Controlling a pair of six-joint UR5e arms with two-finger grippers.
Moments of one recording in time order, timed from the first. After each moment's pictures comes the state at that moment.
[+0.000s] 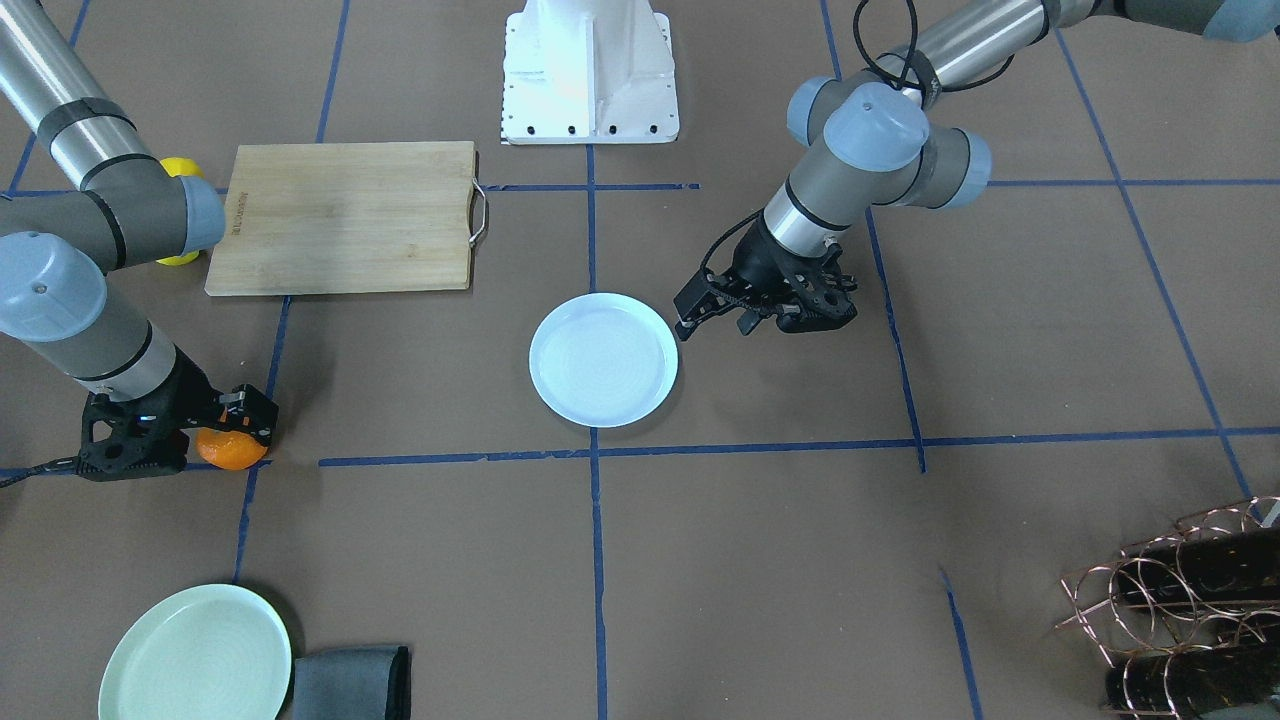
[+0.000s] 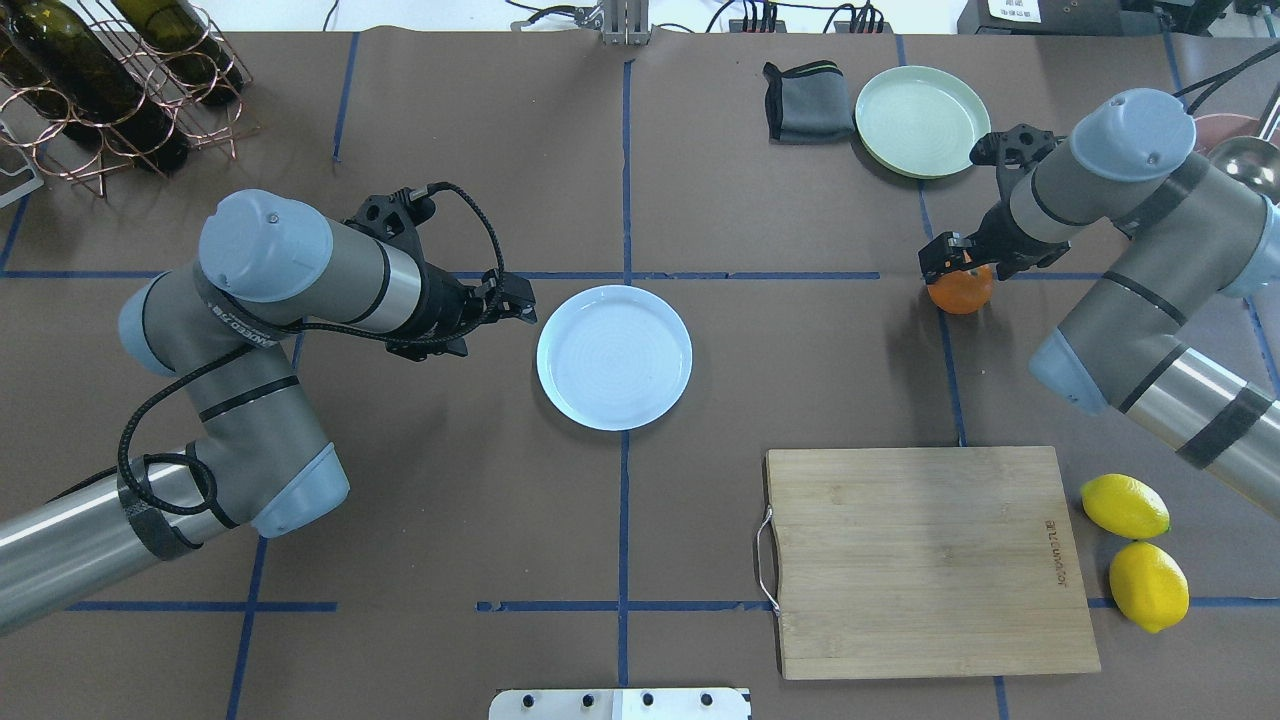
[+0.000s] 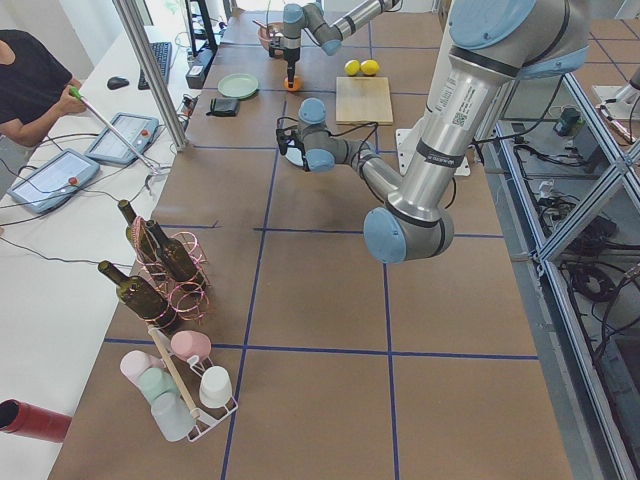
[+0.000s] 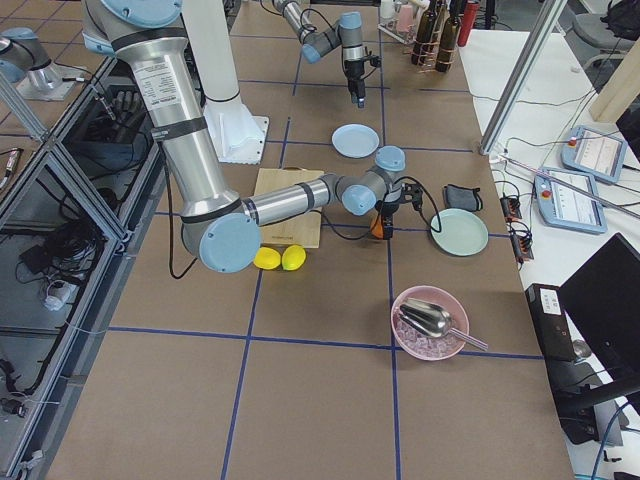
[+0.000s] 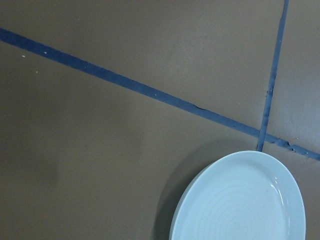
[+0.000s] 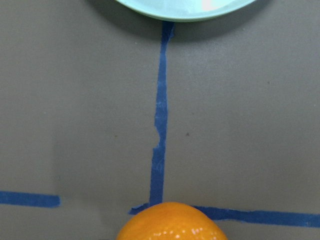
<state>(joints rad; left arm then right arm) -0.63 -2.07 -1.60 -2.21 -1.97 -1.58 0.91 -1.23 1.45 -1.16 2.08 0.83</state>
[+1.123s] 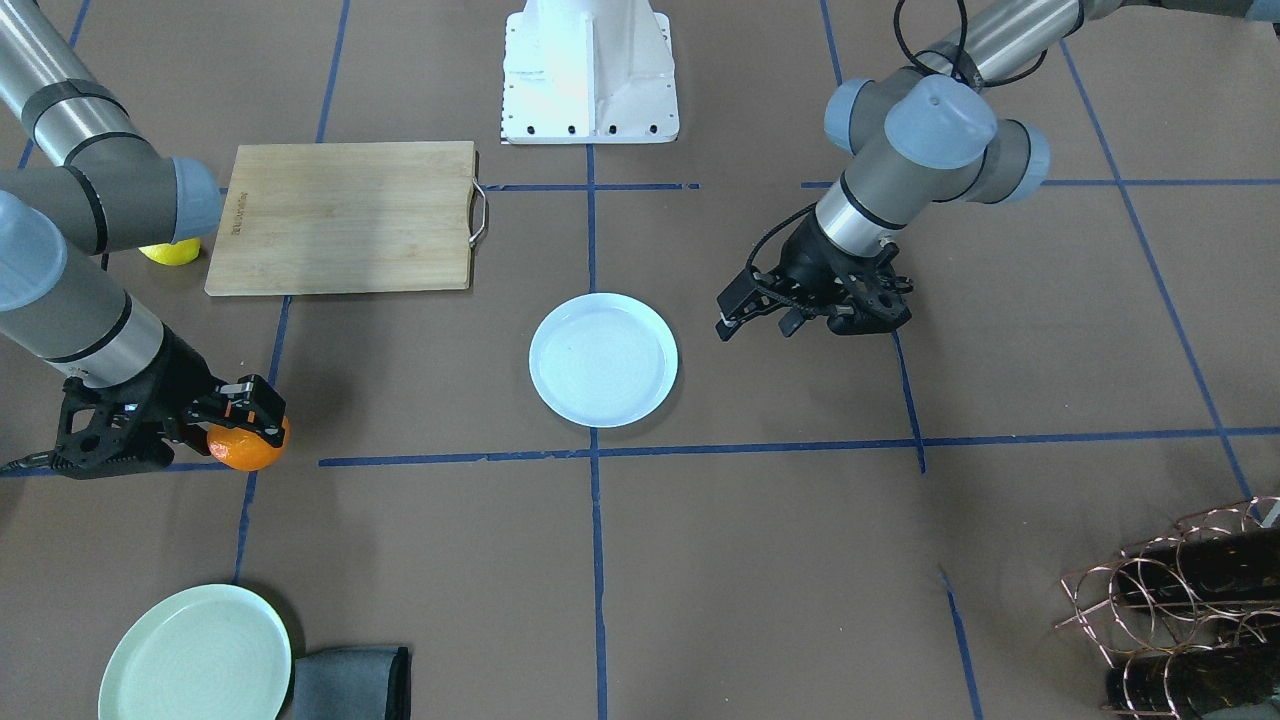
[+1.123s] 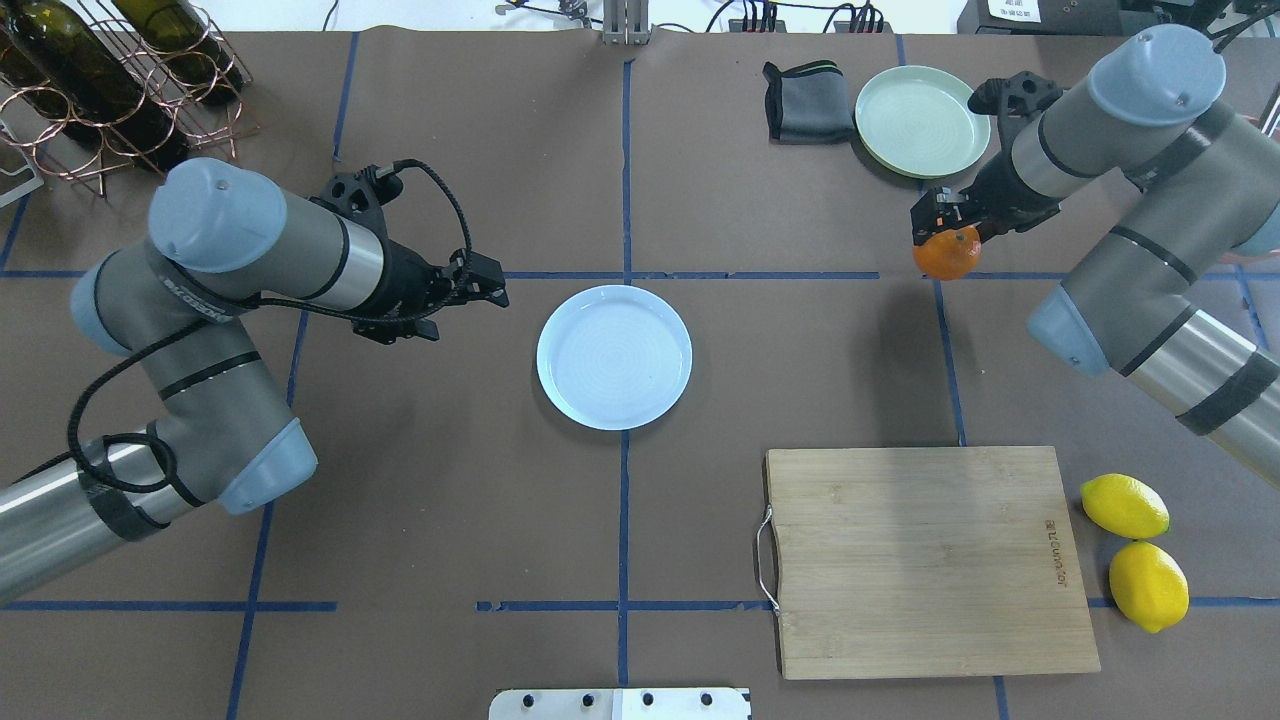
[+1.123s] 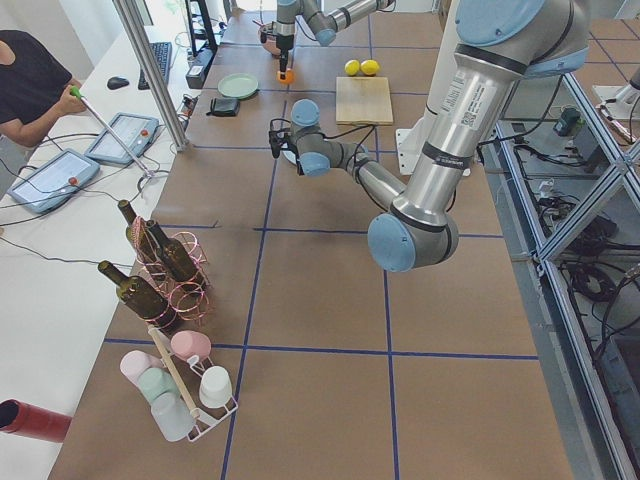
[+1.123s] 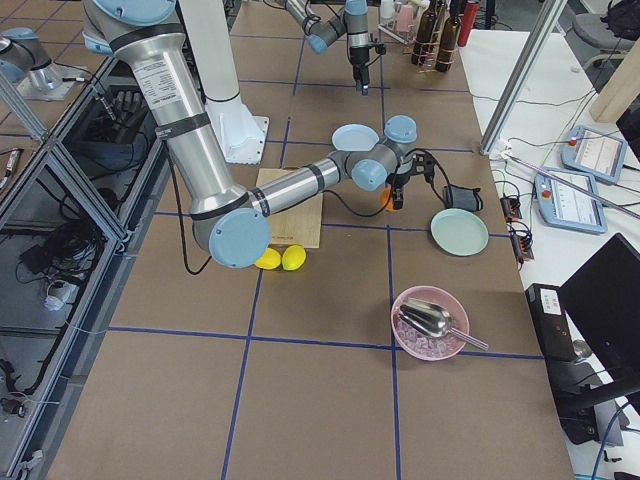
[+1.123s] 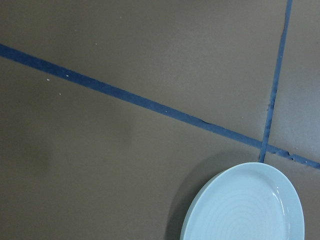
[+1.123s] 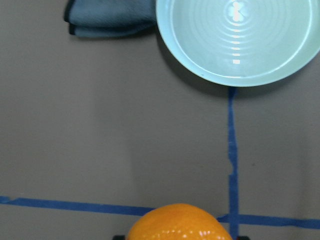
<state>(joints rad) -0.73 -1.98 -1.67 -2.20 -2.06 -1.47 0.97 -1.15 1.55 -1.22 2.18 0.92</state>
